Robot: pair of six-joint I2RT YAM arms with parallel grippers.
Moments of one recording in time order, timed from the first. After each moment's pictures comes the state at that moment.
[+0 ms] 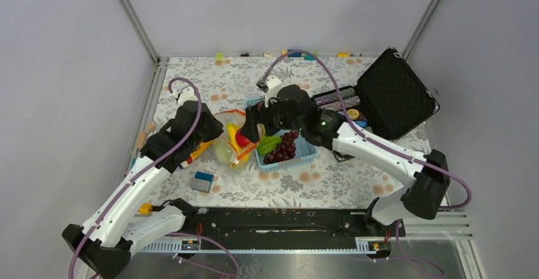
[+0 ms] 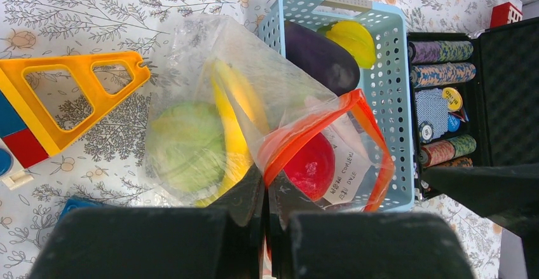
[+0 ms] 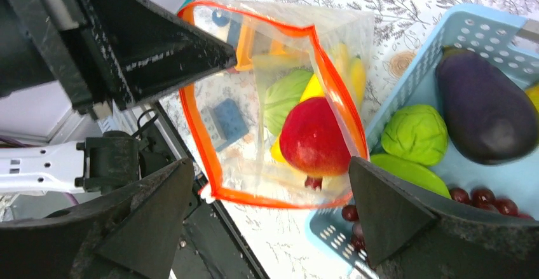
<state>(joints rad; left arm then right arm) -0.54 0.92 1.01 -0.73 -0.30 -0.79 0.94 1.51 1.35 -0.29 -0.13 0.38</state>
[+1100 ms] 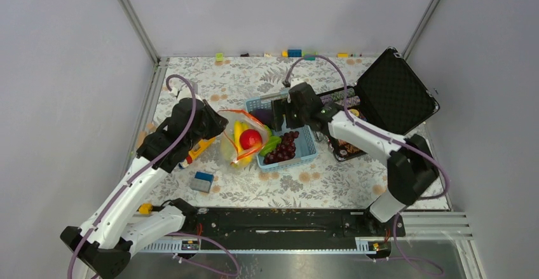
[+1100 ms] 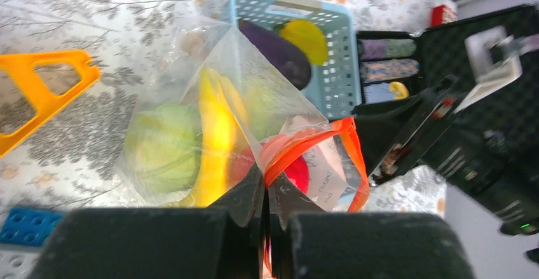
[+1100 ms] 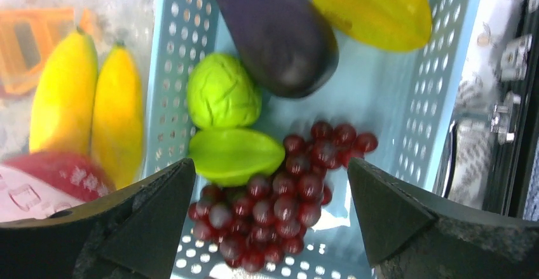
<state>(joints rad) -0.54 0.91 1.05 -0.67 -0.19 -0.84 0.72 1.56 1.16 -0.35 0.05 0.39</state>
